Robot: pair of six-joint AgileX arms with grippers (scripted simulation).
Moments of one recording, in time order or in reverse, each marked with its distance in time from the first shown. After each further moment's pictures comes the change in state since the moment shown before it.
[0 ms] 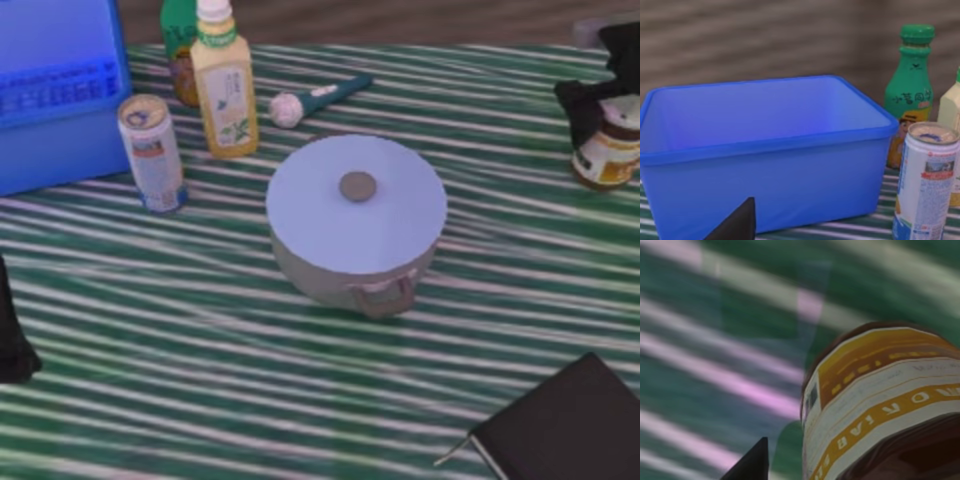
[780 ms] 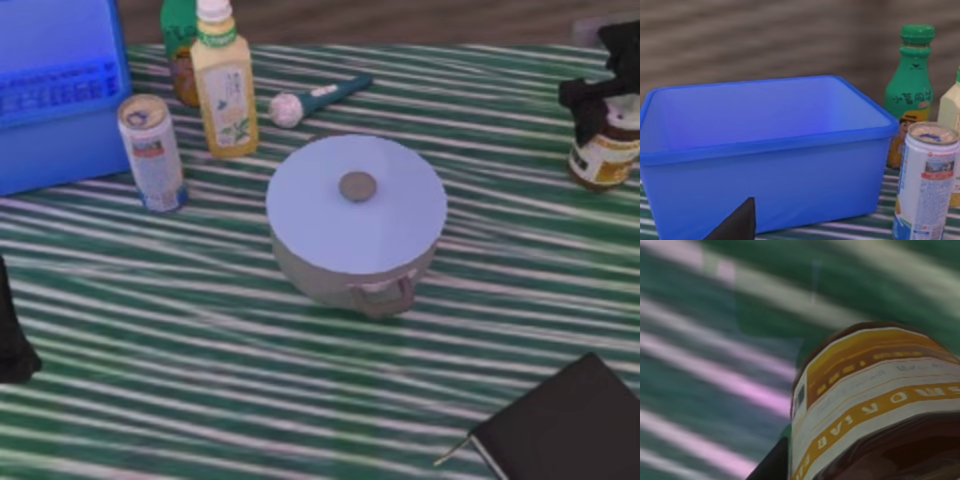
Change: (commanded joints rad) left arm 0.000 0.000 0.000 0.000 0.000 0.000; right arm 0.000 0.000 0.000 0.000 0.000 0.000
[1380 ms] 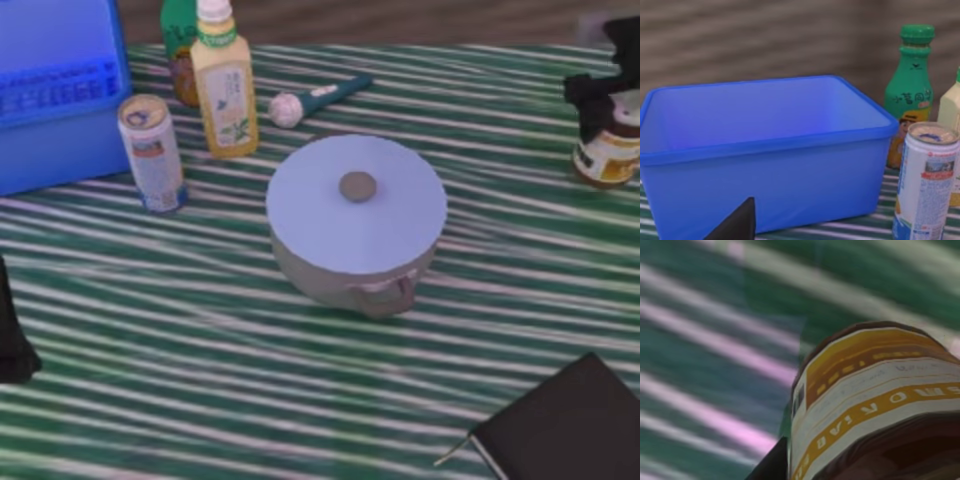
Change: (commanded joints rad) left arm 0.000 0.000 0.000 0.000 0.000 0.000; right arm 0.001 -0.071 -0.072 0.004 -0.002 0.000
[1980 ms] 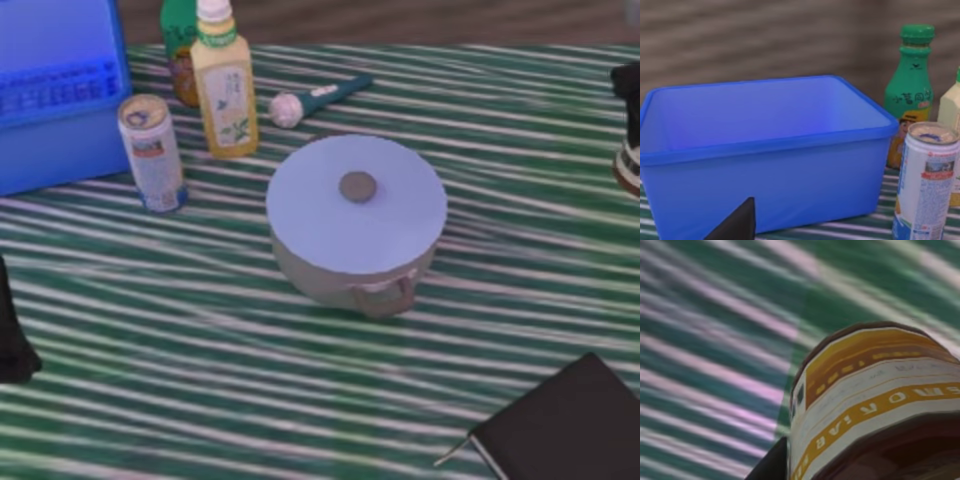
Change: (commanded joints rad) left arm 0.000 0.000 0.000 0.000 0.000 0.000; right arm 0.013 -0.477 -0.497 0.018 -0.004 0.004
